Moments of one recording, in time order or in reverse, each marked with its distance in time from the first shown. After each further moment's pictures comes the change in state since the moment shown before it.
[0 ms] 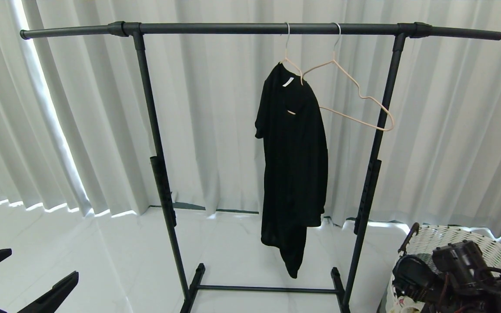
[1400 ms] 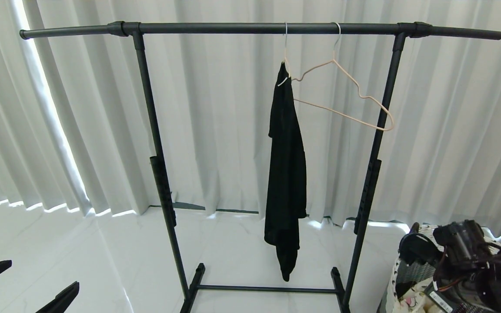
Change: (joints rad) left arm 0.007 0.008 0.048 0.000 0.054 0.019; right arm -0.099 -0.035 -0.174 0.199 -0.139 0.003
